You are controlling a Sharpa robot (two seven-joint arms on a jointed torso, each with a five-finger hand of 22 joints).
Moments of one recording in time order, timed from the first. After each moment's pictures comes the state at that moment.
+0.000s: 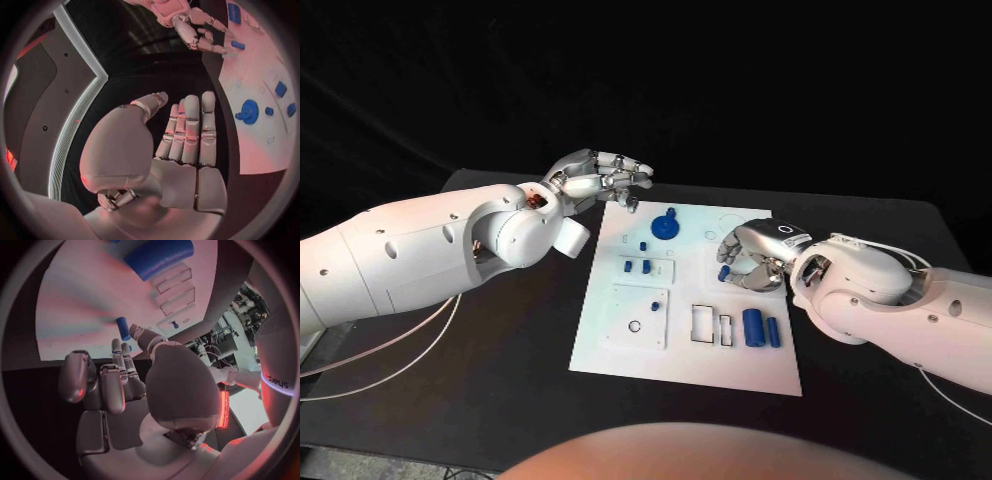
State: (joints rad) left arm 1.20 -0.86 -0.01 1.49 -0.17 -0.12 0.26; left_hand 1.31 -0.21 0.51 0.05 0.29 0.87 0.17 0.28 0.35 1.03 0.11 0.32 0.17 1.08 0.04 1.10 0.46 0.17 1.06 0.15 0.44 1.22; right arm 1.18 -0.85 -0.14 1.67 -1.65 -0.26 -0.26; right_hand 1.30 -0.23 0.50 -0.01 0.13 0.98 0.15 0.18 0.37 1.11 0.10 0.10 0.13 1.47 0.02 1.45 1.27 0.08 1.43 0.12 1.18 1.31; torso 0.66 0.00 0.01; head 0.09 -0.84
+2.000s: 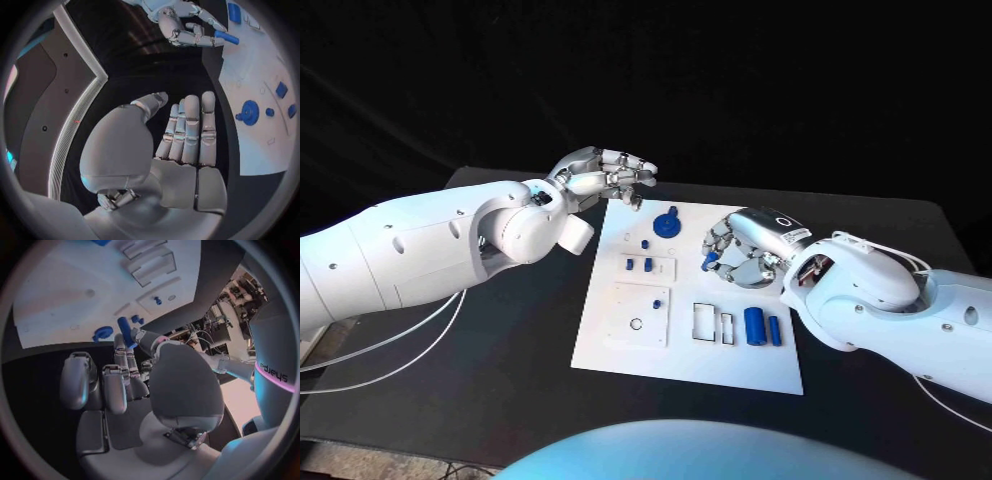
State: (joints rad) left arm 1.20 -0.85 -0.01 1.48 -0.17 -0.11 0.26; left_hand 1.31 -0.21 0.51 0.05 0.29 0.87 0.17 0.28 0.35 1.03 0.11 0.33 0.17 1.08 0.04 1.10 0.46 0.17 1.06 0.15 0.44 1.22; right arm 1.19 -0.85 -0.13 1.79 -1.62 -0.39 -0.27; right_hand 1.28 -0.20 0.64 0.03 0.11 1.09 0.11 0.25 0.41 1.26 0.05 0.09 0.13 1.47 -0.01 1.46 1.29 0.08 1.46 0.09 1.22 1.31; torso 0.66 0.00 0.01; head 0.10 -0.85
